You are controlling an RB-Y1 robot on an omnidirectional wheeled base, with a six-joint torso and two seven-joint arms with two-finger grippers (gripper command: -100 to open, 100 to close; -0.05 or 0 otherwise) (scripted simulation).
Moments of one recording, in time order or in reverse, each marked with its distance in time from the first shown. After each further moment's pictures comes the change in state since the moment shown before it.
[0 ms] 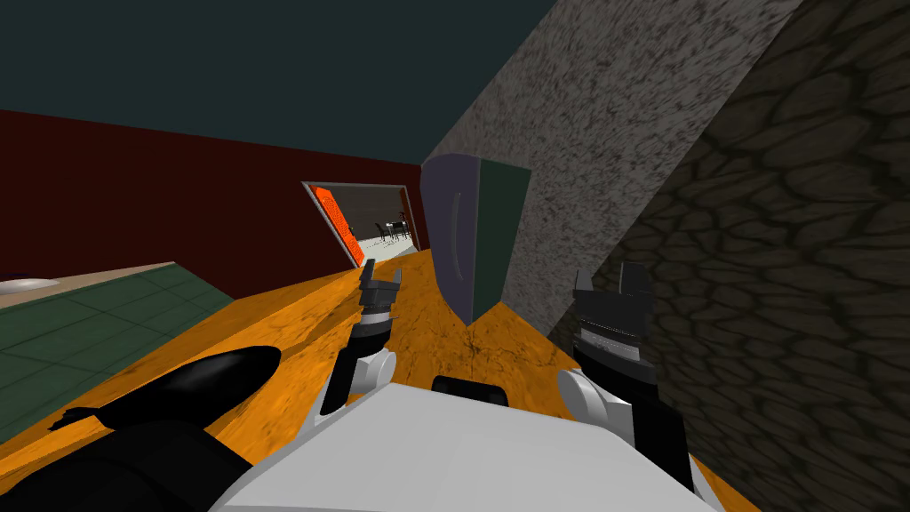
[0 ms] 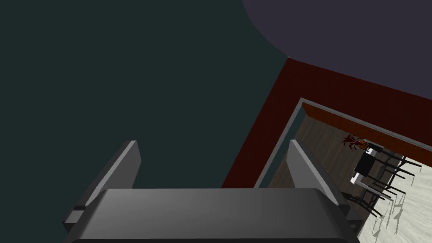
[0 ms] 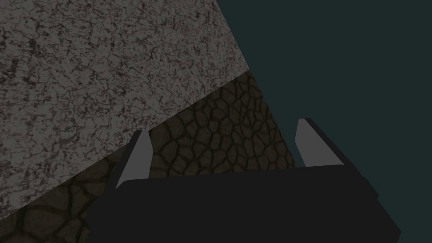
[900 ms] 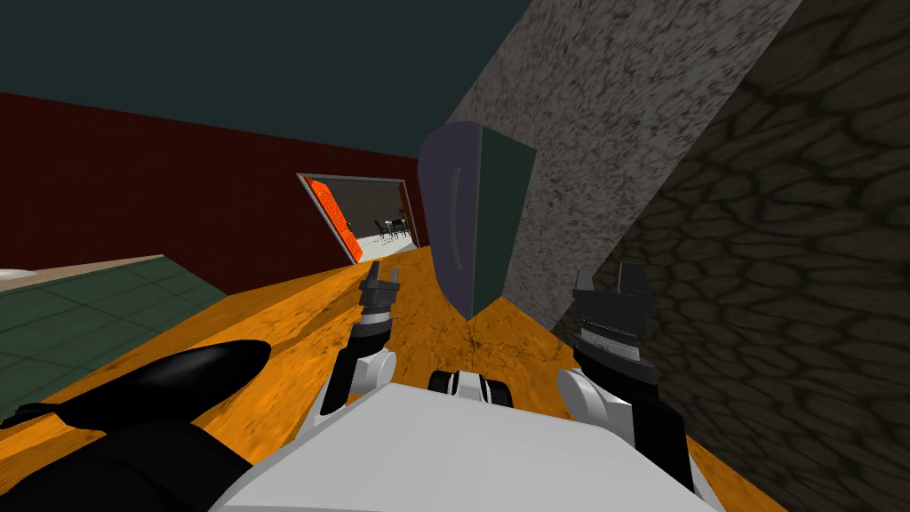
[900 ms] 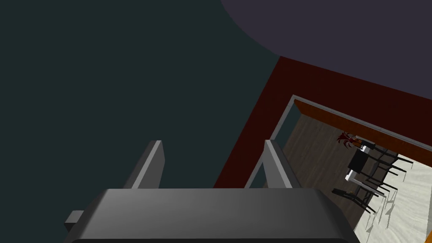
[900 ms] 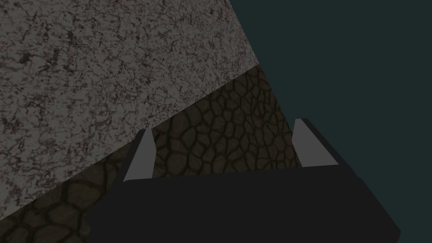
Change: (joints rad) left arm 0.000 0.000 0.000 0.000 0.000 0.000 0.000; right arm 0.000 0.000 0.000 0.000 0.000 0.000 0.000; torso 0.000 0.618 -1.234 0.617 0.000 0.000
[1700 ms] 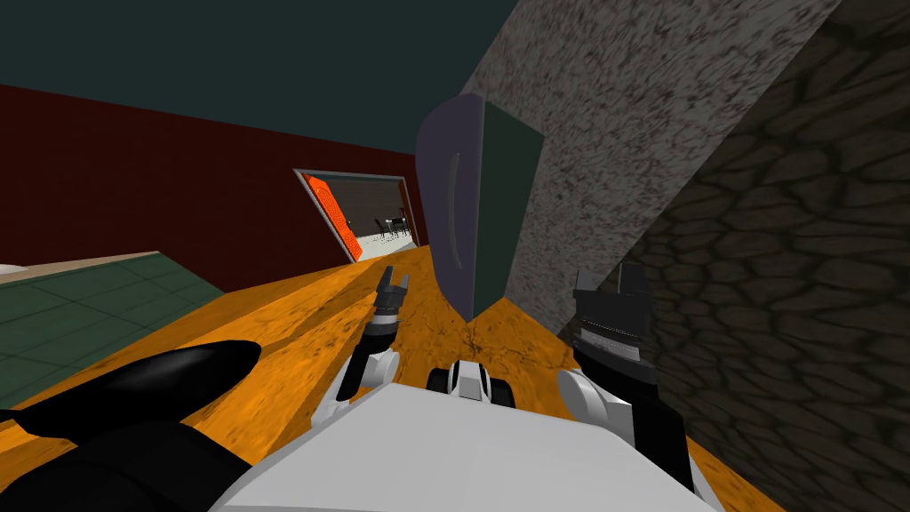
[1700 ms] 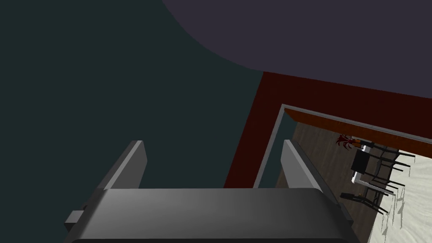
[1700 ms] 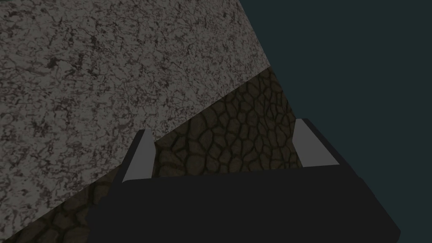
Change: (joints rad) left arm -0.045 0.090 -0.017 0.155 -0.035 -0.065 -0.057; right arm 0.000 0.000 0.000 0.000 0.000 0.000 0.000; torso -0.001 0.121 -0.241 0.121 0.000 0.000
